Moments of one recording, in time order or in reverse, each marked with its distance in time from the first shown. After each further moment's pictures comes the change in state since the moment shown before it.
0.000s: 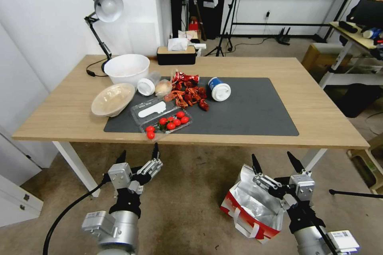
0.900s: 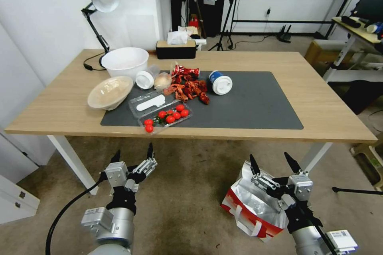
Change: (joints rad) left arm -0.007 0.028 -0.035 0.034 0.030 -0.013 0.009; right arm 0.016 -0.013 0.002 -0.010 0.045 -0.003 -0.016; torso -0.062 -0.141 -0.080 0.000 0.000
